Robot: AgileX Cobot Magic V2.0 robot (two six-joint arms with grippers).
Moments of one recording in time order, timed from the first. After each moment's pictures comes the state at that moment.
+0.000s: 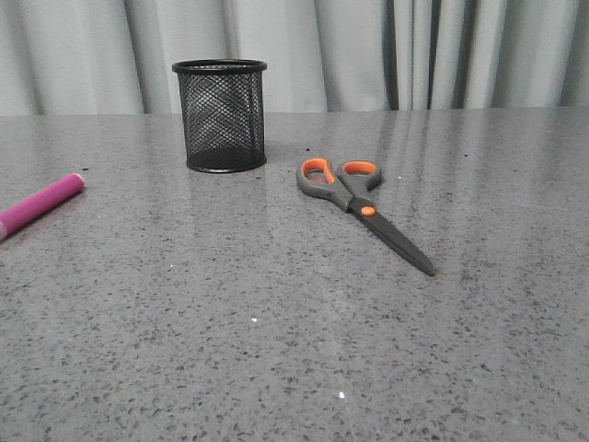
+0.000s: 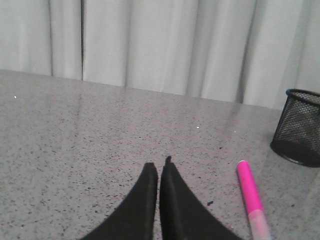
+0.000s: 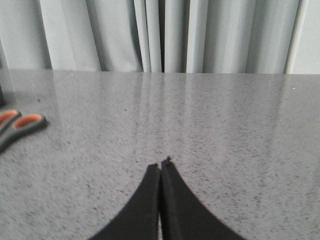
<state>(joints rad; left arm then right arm) 0.01 0.00 0.00 -0.19 0.07 0.05 0.03 -0.01 0.01 0.08 0.09 -0.07</state>
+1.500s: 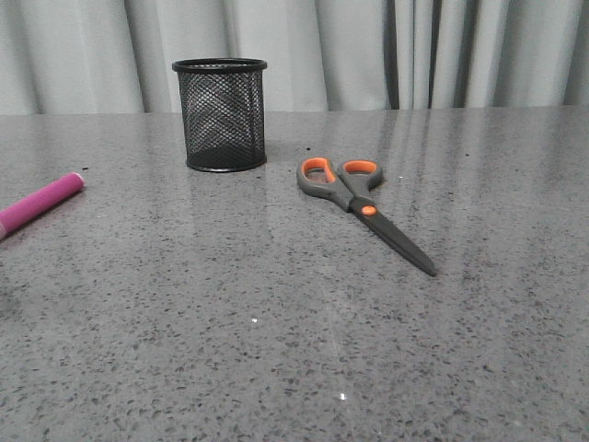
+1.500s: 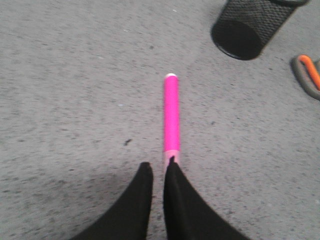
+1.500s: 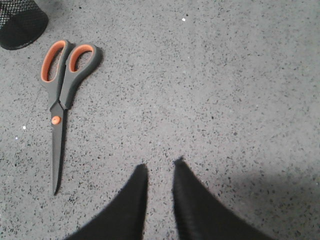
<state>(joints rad) 0.01 0.77 -0.64 -0.48 0.72 0.35 0.03 0.77 -0.65 0.40 0.65 -0.24</state>
